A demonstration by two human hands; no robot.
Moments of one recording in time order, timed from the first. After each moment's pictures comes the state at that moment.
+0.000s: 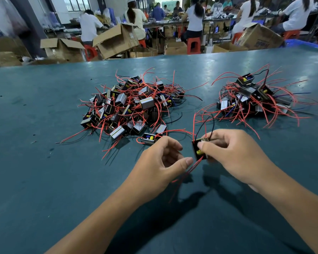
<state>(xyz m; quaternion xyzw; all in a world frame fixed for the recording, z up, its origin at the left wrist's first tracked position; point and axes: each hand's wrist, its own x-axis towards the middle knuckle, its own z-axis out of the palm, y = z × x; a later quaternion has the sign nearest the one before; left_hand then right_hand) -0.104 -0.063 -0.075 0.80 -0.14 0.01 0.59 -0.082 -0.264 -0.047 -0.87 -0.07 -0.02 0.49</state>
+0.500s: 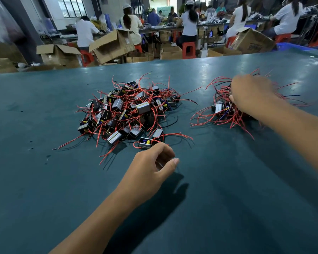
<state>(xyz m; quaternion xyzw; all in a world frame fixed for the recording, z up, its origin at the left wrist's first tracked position) -0.100 -0.053 -0.079 0.87 -0.17 0.08 0.46 0.066 -0.326 0.008 -0.97 0.00 -0.20 -0.12</state>
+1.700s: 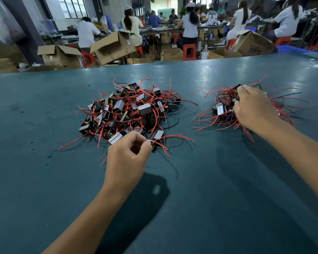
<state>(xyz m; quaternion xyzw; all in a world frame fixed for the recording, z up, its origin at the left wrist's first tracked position) -0.091 -0.033 -0.064 0.83 -0.03 0.25 0.50 0.069 -0.352 -0.041 -0.96 -0.04 -0.26 0.03</state>
